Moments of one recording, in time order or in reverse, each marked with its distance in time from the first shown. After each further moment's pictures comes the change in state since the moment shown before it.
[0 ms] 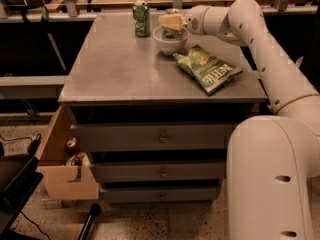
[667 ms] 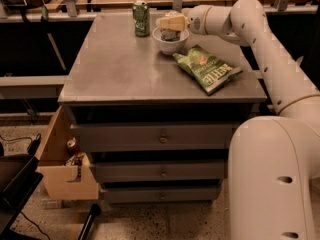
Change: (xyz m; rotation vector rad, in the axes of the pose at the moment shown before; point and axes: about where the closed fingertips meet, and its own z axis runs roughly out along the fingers) arm -0.002 -0.003 -0.006 0.007 -0.003 0.001
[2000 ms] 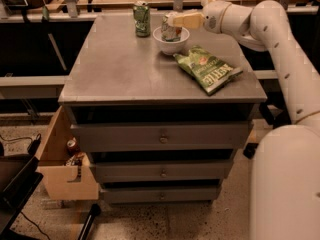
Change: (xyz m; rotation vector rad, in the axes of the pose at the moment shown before) arm -0.028 0.000 -0.047 -0.010 -0.137 -0.099
